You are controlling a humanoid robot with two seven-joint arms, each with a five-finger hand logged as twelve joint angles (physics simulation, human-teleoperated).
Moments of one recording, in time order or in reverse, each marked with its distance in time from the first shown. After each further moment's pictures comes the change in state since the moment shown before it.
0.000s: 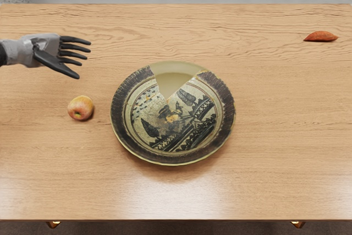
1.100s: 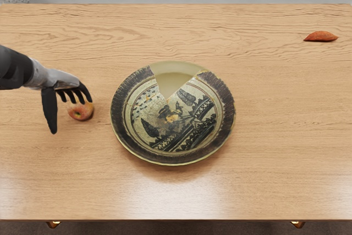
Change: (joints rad) left arm -0.576 0.102 0.603 -0.770 0.411 0.238 0.324; right arm -0.005 0.000 -0.006 -0.007 -0.002 -0.008 0.000
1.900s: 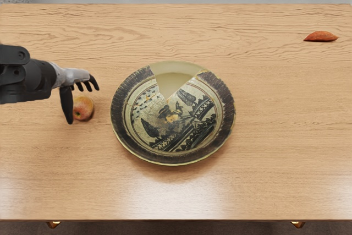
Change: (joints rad) left arm -0.003 -0.186 0.163 0.008 -0.004 0.380 0.012; right arm 0.000 0.000 0.000 0.000 0.000 0.000 0.000
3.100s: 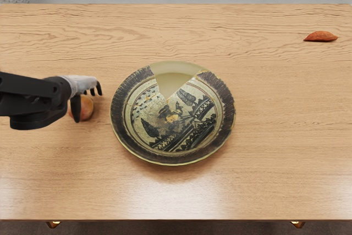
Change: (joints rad) left arm 0.086 -0.173 0.129 0.066 0.073 0.254 -0.003; right arm 0.000 0.000 0.000 0.000 0.000 0.000 0.000
